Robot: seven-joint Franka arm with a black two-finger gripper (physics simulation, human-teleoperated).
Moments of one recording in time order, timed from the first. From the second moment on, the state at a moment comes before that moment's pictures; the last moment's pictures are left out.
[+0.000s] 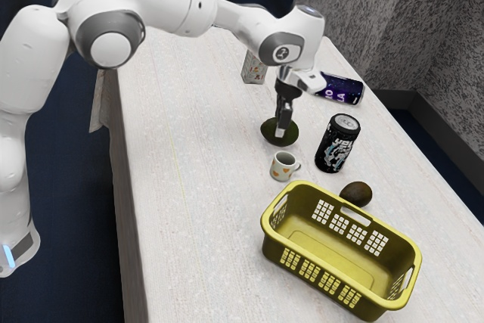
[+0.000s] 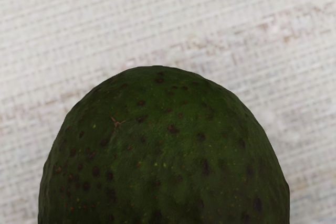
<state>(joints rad) 0.11 0.38 0.07 -1.53 -0.07 1.94 0.52</state>
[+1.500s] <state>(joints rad) -0.17 0.01 -0.19 -1.67 -0.06 2.06 0.30</state>
